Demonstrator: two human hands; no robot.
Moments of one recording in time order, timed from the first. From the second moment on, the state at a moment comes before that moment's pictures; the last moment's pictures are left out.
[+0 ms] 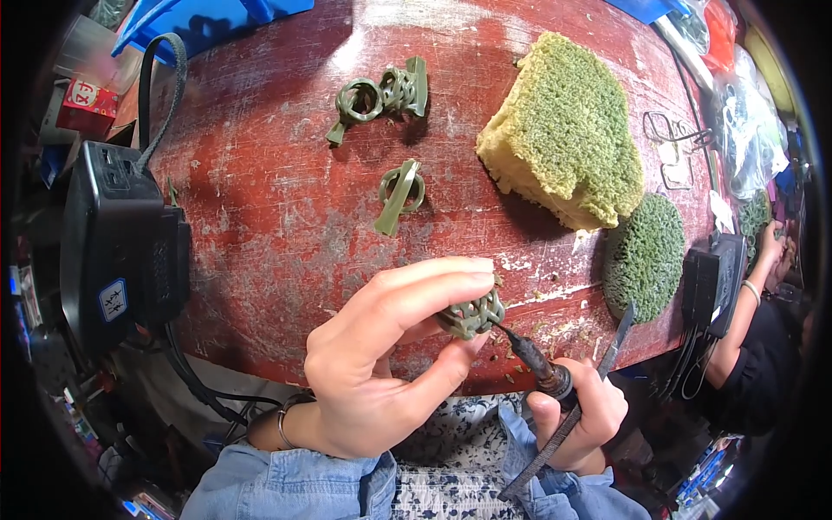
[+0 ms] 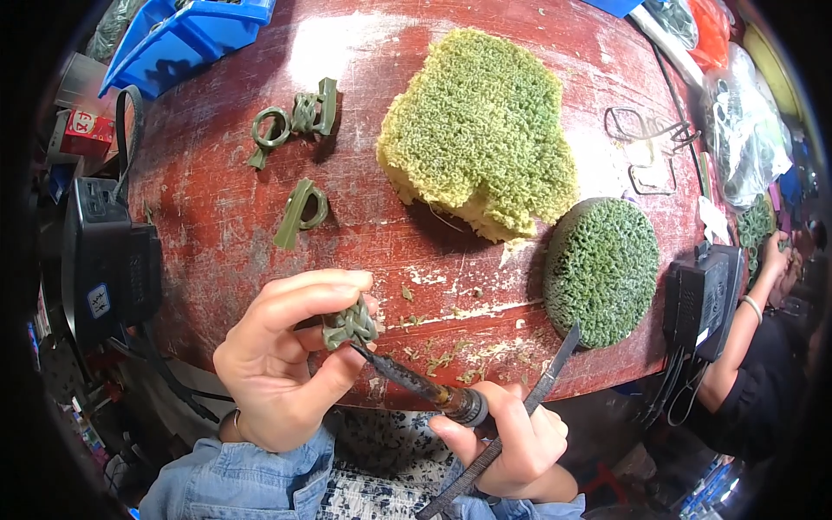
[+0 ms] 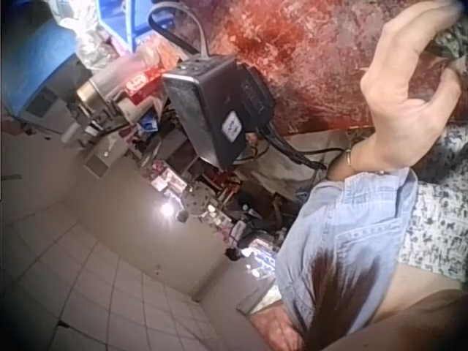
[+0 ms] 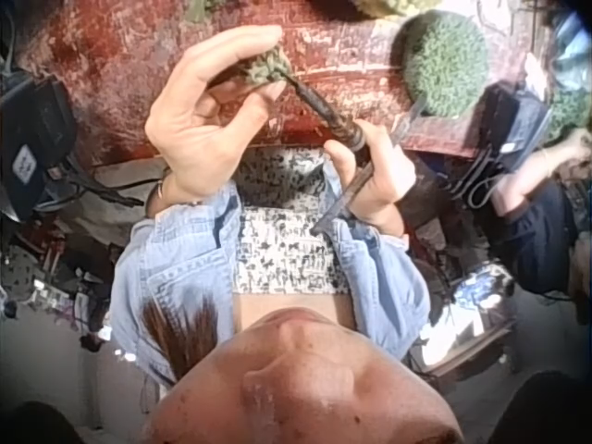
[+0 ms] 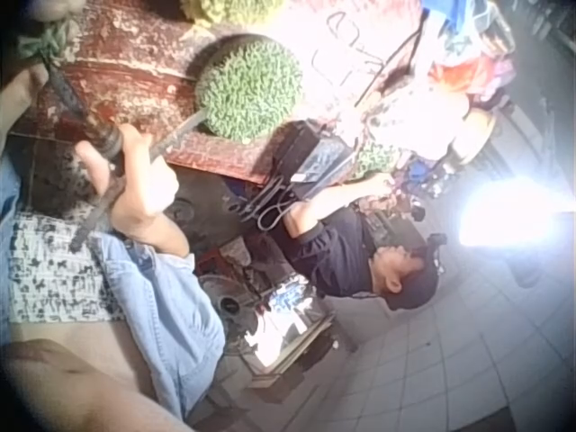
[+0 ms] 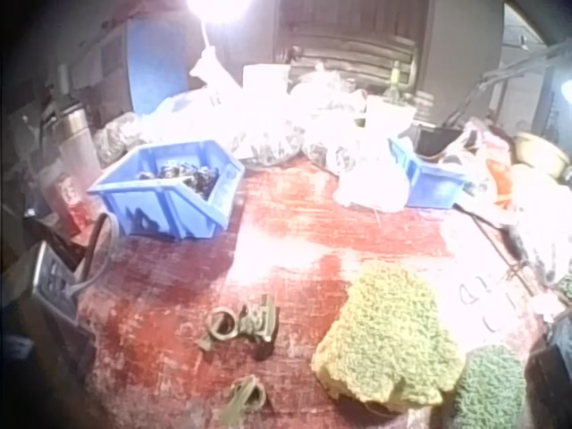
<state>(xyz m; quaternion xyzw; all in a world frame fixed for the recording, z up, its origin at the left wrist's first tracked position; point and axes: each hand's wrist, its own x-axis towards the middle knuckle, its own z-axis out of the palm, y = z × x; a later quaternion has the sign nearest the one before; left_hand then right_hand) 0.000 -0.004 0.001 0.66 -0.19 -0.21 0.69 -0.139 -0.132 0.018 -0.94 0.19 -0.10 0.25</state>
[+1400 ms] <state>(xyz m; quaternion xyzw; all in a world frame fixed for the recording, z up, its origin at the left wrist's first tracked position) 0.001 -0.003 0.001 0.62 -0.19 -0.24 0.72 -0.140 -0.136 0.018 -0.95 0.18 -0.11 0.24</state>
